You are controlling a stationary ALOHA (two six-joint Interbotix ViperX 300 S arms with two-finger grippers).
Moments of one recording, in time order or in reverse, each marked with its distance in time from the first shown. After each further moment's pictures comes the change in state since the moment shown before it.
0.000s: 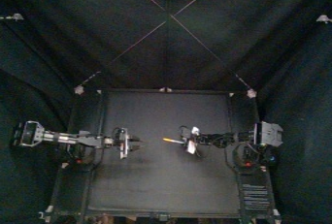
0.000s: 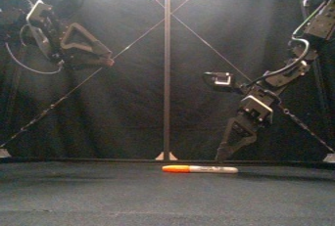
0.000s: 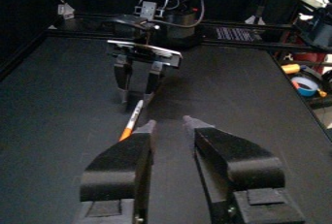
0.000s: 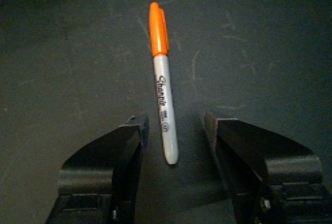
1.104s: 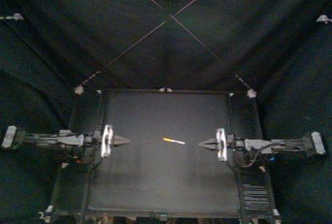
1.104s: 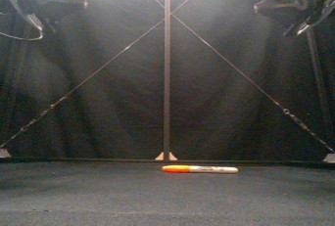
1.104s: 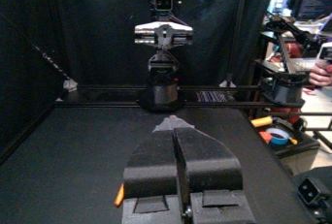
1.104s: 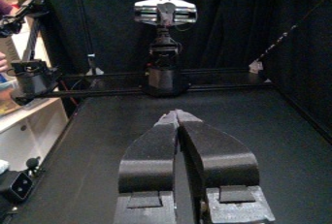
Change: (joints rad) left arm -0.054 -0.446 0.017 0.040 0.167 0.000; right arm 0.245 -0.996 0.233 -0.037 -0.078 -0.006
